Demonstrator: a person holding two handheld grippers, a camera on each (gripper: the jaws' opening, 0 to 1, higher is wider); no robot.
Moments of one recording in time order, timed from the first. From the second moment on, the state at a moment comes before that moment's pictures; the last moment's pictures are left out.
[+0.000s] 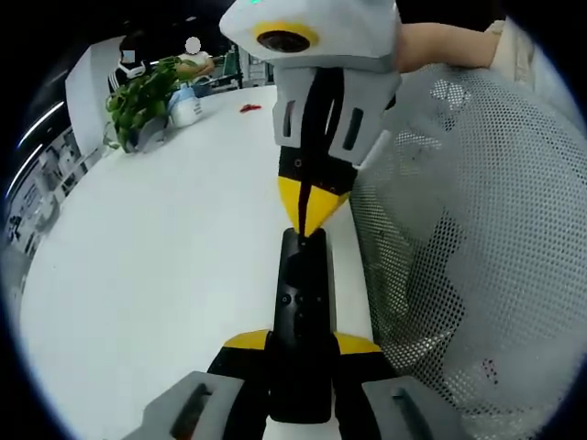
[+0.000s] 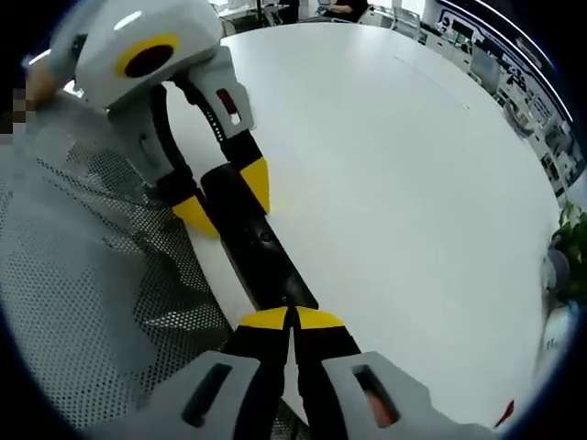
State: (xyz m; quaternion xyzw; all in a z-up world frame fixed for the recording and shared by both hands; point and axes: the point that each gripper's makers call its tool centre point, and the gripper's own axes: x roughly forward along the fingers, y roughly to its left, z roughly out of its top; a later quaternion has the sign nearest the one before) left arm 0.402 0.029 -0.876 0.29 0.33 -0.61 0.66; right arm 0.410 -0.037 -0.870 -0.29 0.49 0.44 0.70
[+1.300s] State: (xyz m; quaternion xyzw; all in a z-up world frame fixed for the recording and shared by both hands) left arm 0.401 0.029 -0.877 0.29 0.33 -0.61 0.66; right arm 0.409 -0.028 -0.870 -0.32 0.46 0.46 0.69
